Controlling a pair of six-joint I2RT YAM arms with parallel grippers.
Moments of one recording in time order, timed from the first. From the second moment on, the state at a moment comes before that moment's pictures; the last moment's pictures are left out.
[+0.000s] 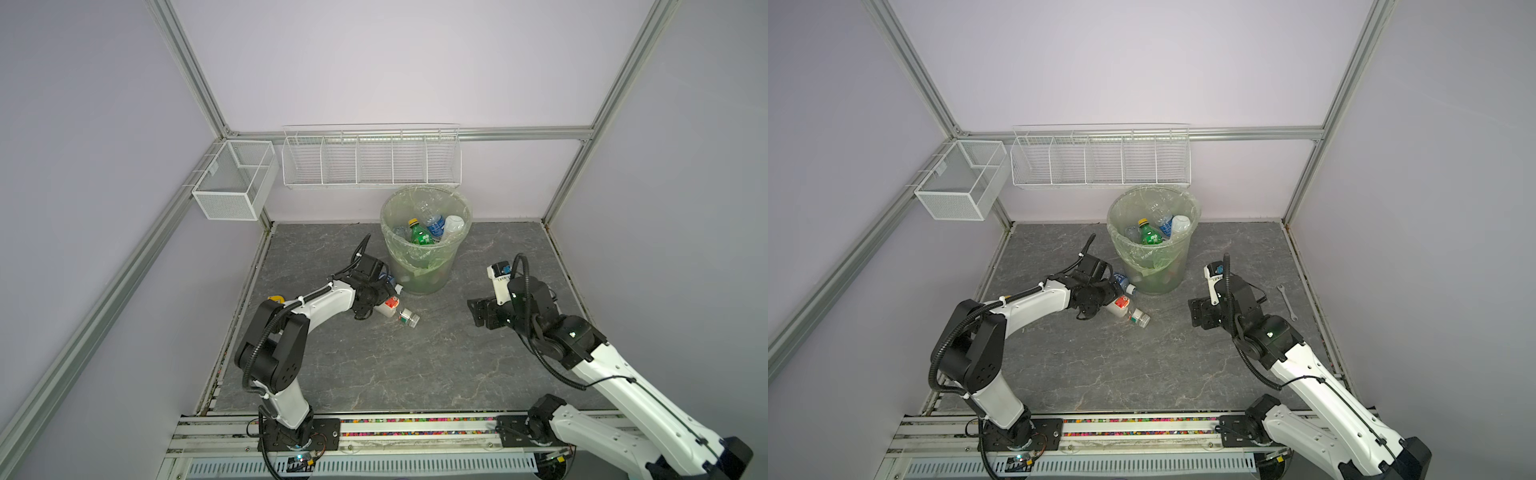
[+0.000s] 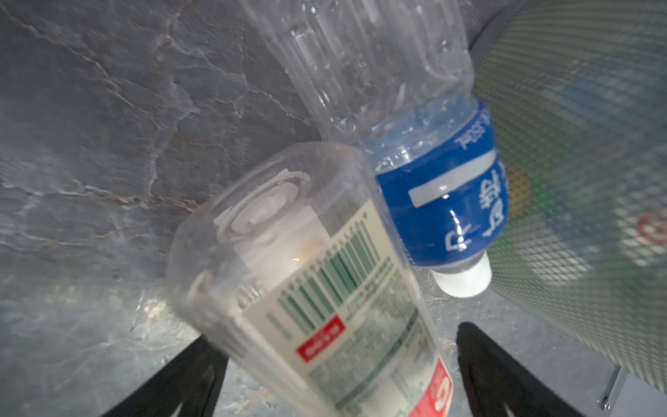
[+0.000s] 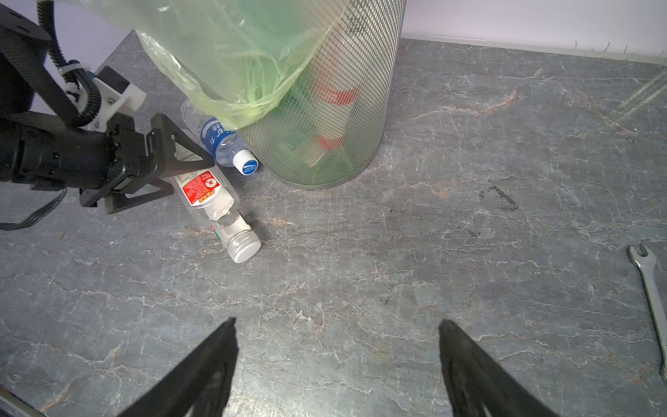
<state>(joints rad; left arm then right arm) -0.55 1.74 1.10 -0.43 0.03 -1.00 0.60 0.91 0.90 -0.67 0.15 0.27</state>
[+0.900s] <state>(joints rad) -0.53 1.72 1.02 -0.47 0.00 -0.96 0.60 0.96 0.93 -0.67 0.15 0.28</state>
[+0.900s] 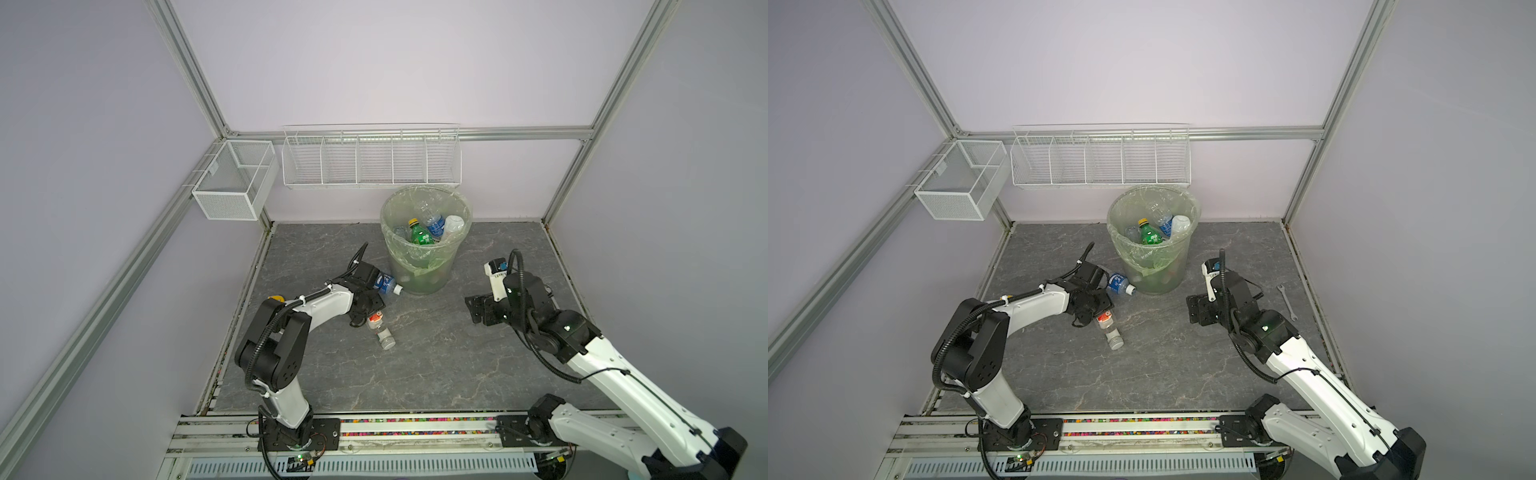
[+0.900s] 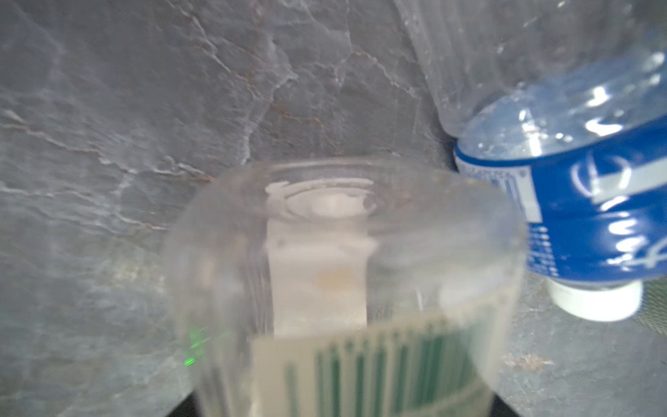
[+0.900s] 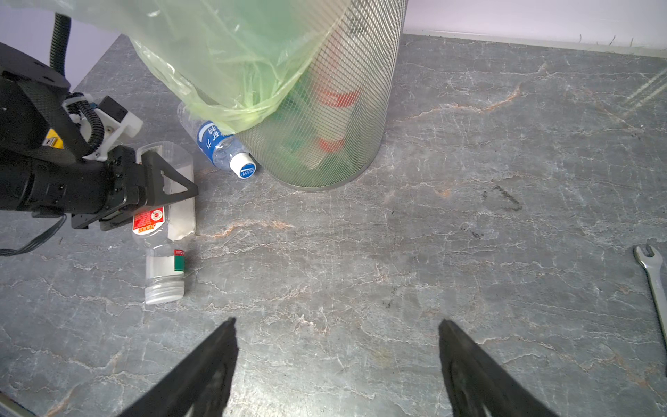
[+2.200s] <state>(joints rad) -0.44 1.27 1.09 -0.56 0.04 -0.80 0.60 0.99 0.95 -0.67 0.12 0.33</state>
